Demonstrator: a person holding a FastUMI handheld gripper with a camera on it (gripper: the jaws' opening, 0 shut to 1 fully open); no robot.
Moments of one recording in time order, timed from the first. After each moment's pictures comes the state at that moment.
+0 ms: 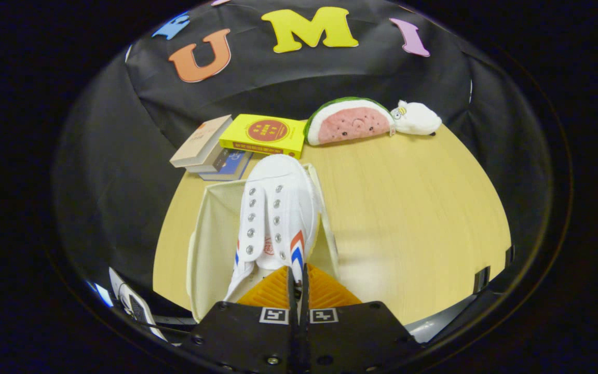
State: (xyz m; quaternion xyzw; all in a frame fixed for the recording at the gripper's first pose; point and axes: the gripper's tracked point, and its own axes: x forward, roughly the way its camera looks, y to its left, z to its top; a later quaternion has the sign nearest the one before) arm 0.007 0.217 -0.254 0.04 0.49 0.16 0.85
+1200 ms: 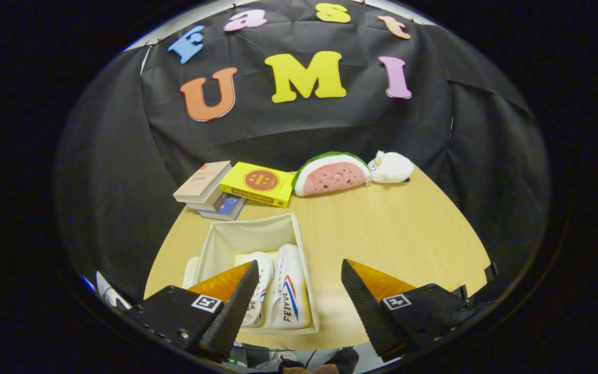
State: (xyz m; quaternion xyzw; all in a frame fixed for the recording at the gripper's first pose) arm -0.001 0.170 -0.172 0.05 0.34 0.14 0.93
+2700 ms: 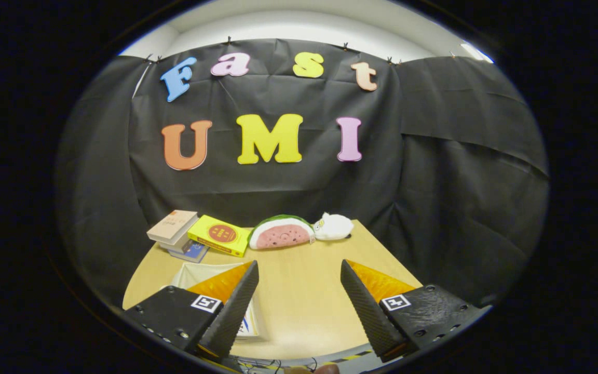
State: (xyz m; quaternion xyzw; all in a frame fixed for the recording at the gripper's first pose) arm -0.033 0.070 -0.055 0.02 0.20 0.04 0.98
